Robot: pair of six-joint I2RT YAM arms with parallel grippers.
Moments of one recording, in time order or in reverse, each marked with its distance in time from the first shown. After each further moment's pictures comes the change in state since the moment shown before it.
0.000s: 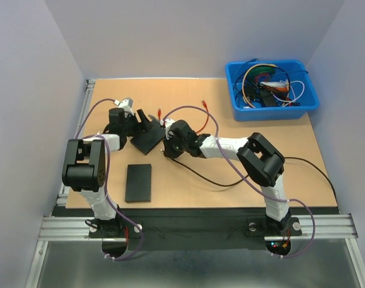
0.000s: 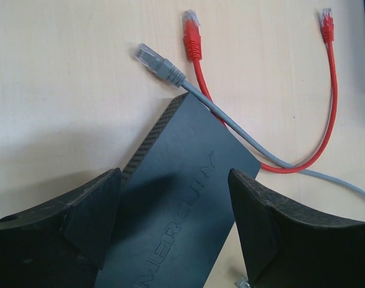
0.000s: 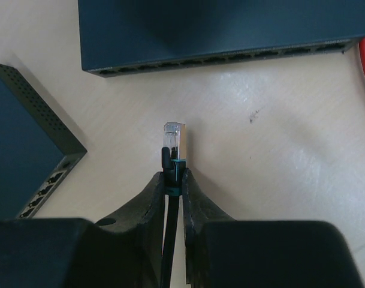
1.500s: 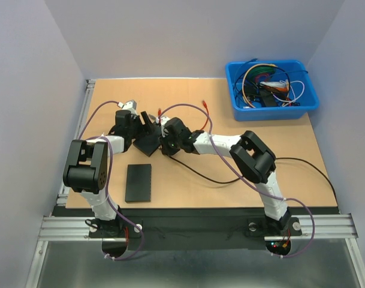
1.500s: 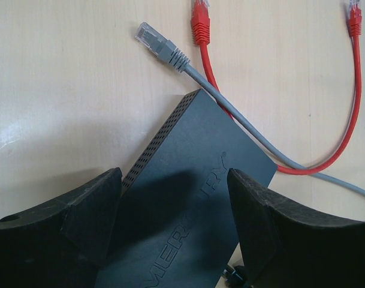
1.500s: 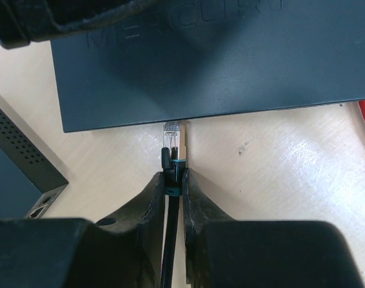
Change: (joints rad) left arm -0.094 -0.017 -0.028 -0.020 -0.147 -0.023; right arm 0.000 0.119 0.170 -0.087 0.038 -0.008
